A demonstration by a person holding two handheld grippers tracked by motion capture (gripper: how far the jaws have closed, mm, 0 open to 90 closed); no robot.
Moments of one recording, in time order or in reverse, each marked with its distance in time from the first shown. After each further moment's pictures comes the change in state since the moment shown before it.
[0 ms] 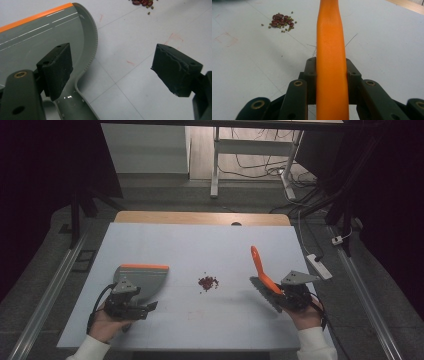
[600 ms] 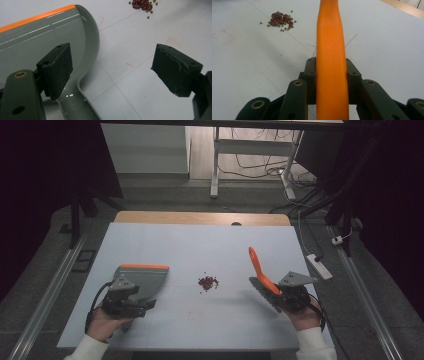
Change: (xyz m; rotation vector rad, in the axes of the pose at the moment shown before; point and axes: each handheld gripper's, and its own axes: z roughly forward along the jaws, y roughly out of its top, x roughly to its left) left arm 0.004 0.004 -0.005 -0.004 -0.014 -0.033; right arm 0.006 0.001 0.001 0.002 -0.019 -0.027
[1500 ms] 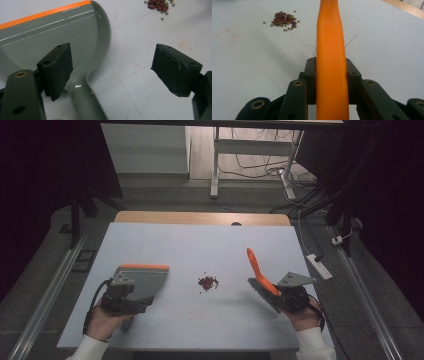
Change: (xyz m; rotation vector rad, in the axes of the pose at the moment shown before) left arm -0.007 0.010 -0.011 0.054 0.123 -0.109; right arm 0.002 0.000 0.001 -0.003 0.017 -0.014
